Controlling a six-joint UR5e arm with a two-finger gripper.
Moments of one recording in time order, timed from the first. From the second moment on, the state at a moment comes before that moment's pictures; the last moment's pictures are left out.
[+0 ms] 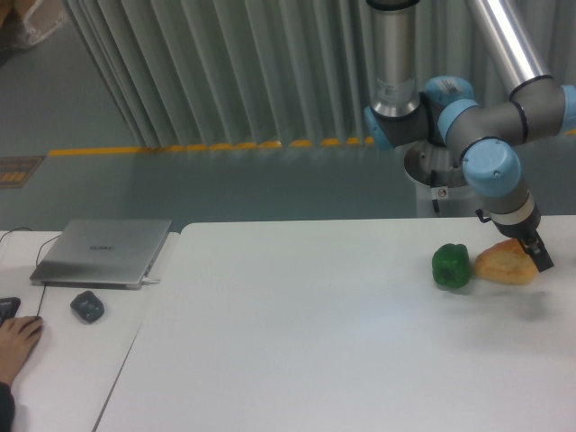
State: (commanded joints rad) arm 2.47 -1.77 -1.90 -1.20 1.89 1.54
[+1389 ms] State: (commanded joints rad) arm 2.49 -1.77 -1.63 -1.41 1.80 1.54
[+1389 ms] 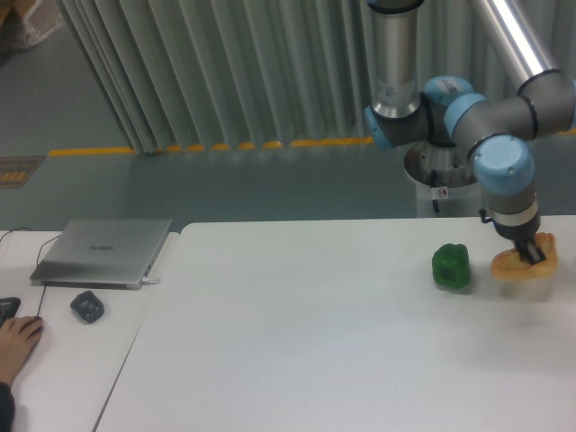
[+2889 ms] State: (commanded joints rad) arm 2.76 -2.02 -1.37 -0.96 1.55 1.46
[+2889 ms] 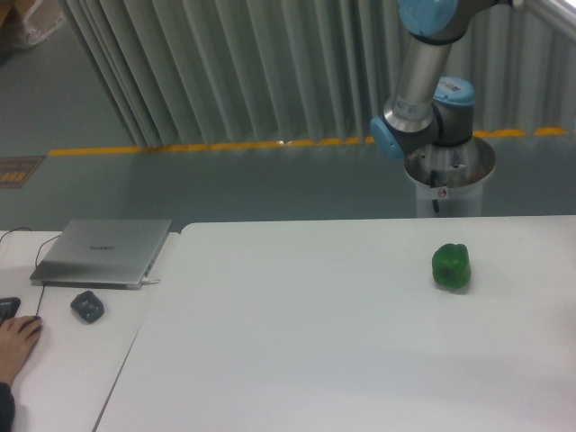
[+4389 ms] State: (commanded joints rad) arm 2.60 -1.88 -1.50 -1.14 1.56 1.33
